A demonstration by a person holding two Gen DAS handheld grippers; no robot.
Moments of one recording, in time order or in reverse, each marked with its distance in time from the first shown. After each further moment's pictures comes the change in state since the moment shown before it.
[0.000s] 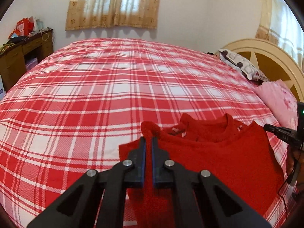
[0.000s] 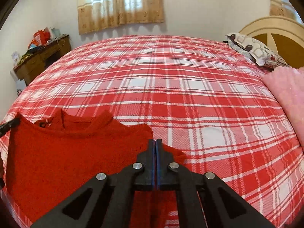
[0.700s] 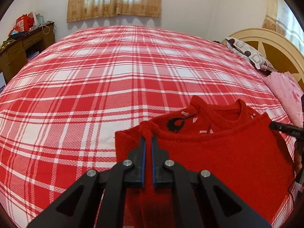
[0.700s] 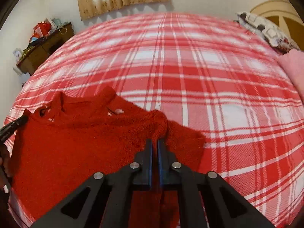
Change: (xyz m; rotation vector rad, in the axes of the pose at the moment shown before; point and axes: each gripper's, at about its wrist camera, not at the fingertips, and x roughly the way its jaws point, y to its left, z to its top) left arm 0.030 -0.006 -0.018 0.012 0.086 0.048; right arm 0.032 0.005 -0.008 0.006 0.132 0.059
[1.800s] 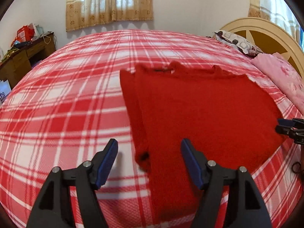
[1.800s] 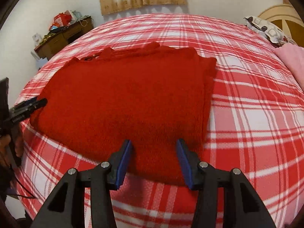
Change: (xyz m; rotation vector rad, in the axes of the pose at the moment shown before) left arm -0.067 -0.015 -0.101 0.077 -0.039 0.026; right arm -0.080 0.047 -0.149 -0.086 0.005 0.074
